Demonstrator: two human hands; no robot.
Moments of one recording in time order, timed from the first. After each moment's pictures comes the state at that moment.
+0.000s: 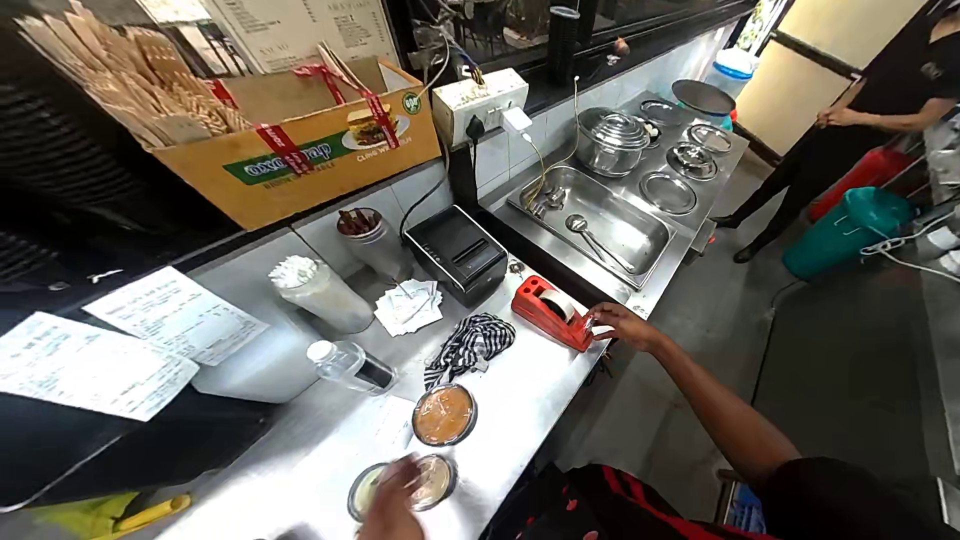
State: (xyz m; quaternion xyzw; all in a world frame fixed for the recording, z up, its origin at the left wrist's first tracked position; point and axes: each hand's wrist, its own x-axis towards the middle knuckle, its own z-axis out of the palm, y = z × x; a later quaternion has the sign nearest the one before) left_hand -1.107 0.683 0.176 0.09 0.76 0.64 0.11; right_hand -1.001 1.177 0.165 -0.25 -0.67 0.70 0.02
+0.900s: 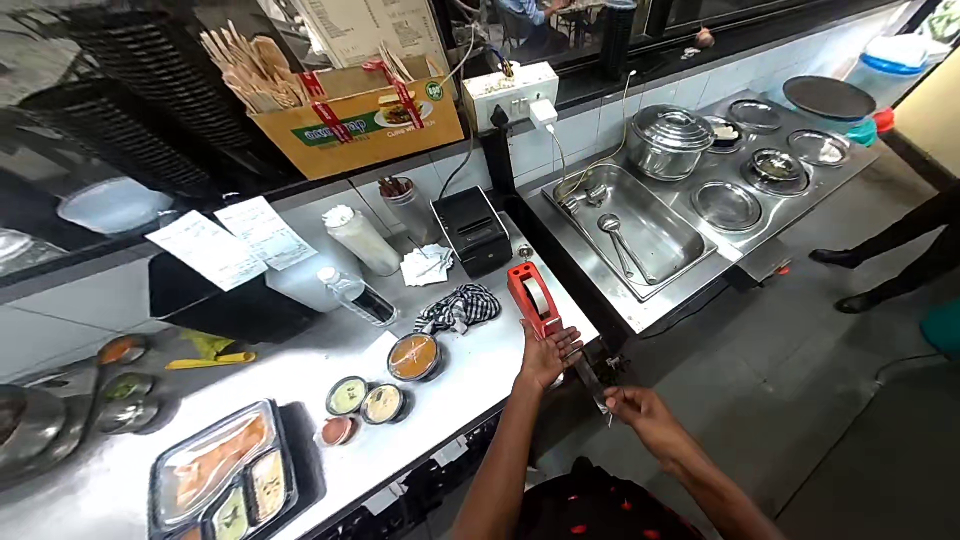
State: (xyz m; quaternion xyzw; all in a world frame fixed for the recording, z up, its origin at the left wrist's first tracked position) left_hand -1.032 1.037 0.125 -0.07 0.42 0.75 0.50; right_hand -0.805 1.149 0.194 -0.28 -0.66 0.70 -0.02
